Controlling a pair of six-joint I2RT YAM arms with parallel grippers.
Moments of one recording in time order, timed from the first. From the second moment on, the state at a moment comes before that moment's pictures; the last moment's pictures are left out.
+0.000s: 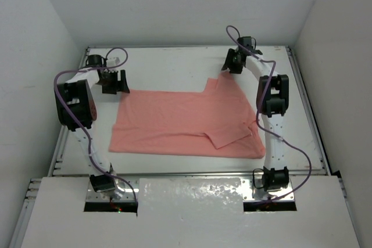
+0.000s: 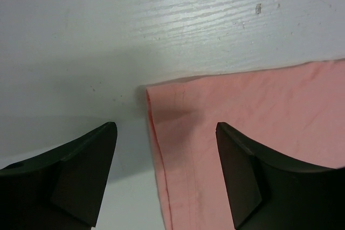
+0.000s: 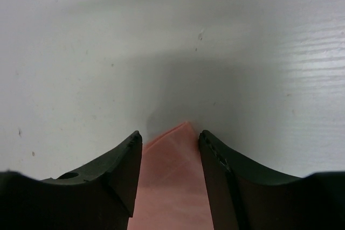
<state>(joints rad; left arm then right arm) 0.22 2.09 1.50 -0.56 0.41 0.15 0.08 2.54 2.12 -0.49 -0.16 0.38</state>
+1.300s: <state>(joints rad) 0.17 1.78 1.25 -0.64 0.50 0.71 0.07 1.51 0.89 -0.35 -0.14 0.24</state>
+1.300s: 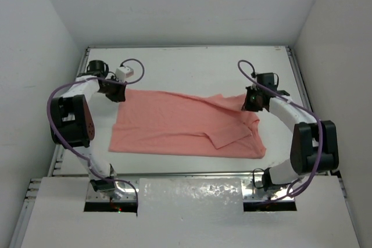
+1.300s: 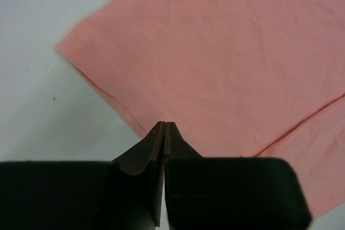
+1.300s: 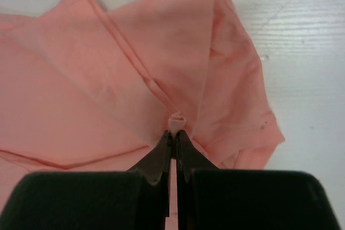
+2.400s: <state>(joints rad) 0.16 2.11 1.49 -0.48 0.36 0.20 0.07 1.63 0.99 -0.27 -0.19 0.28</state>
